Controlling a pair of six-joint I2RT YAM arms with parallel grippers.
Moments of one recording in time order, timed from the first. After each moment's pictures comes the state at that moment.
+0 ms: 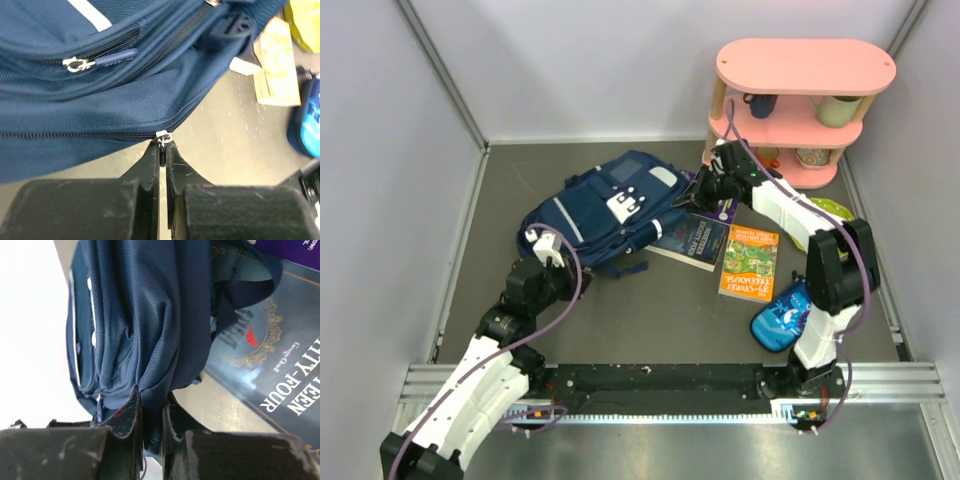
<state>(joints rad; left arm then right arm) -0.33 0.58 0.39 -0.23 0.21 -0.48 0.38 1.76 1.38 -0.37 -0.46 0.88</state>
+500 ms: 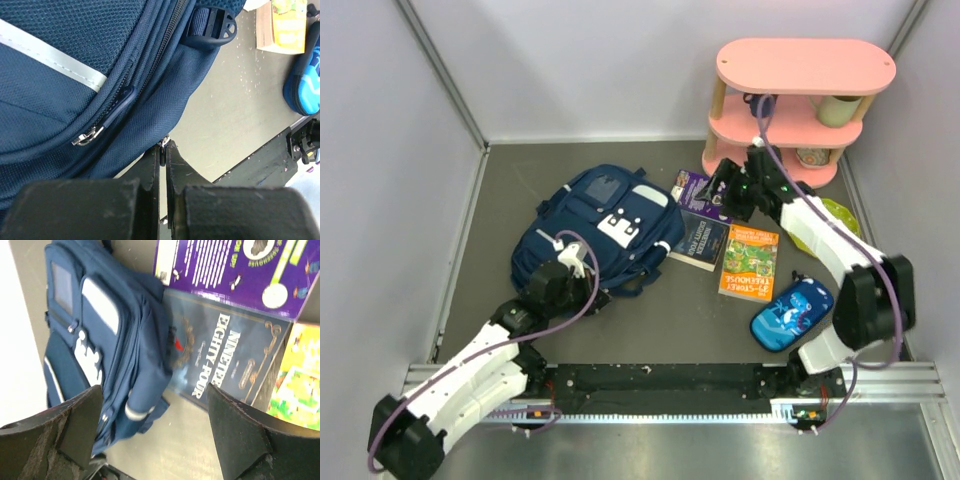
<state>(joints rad) -0.55 0.66 0.38 -0.32 0.20 -0.61 0.32 1.63 1.29 -0.43 -0.22 0.74</state>
